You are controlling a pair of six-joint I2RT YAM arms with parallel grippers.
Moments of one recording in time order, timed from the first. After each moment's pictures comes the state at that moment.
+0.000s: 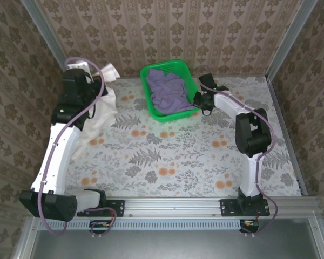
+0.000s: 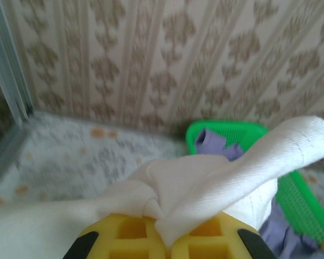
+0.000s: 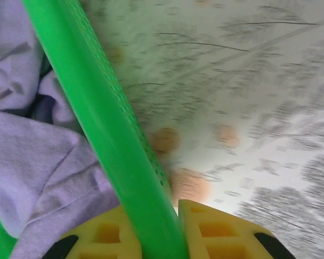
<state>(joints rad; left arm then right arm) -0.21 1.23 1.39 -0.54 -0.05 -0.33 0.22 2.05 1.60 -0.58 -0.01 0.61</state>
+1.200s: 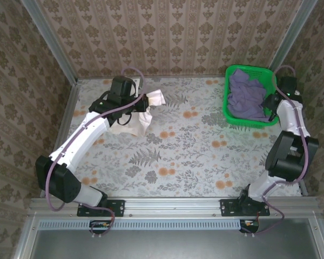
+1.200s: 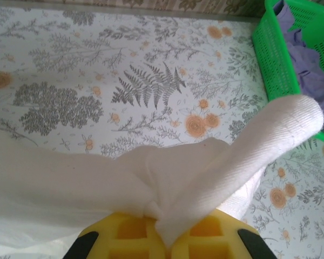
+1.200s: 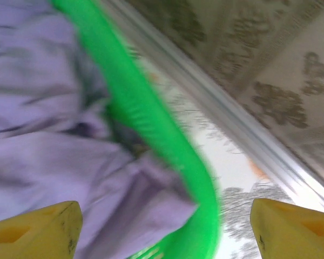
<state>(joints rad) -0.51 1.45 1.38 -0.62 0.14 -0.38 -0.35 1.64 1.38 -0.68 0.23 0.38</state>
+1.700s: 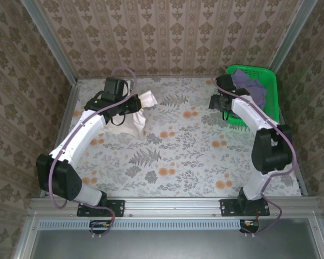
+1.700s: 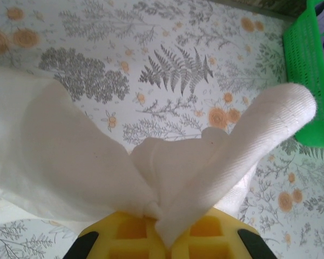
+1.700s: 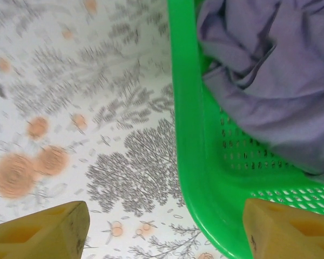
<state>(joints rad) -0.41 1.46 1.34 -0.65 0.21 -0.44 0.16 1.79 1.44 -0.73 0.25 0.41</state>
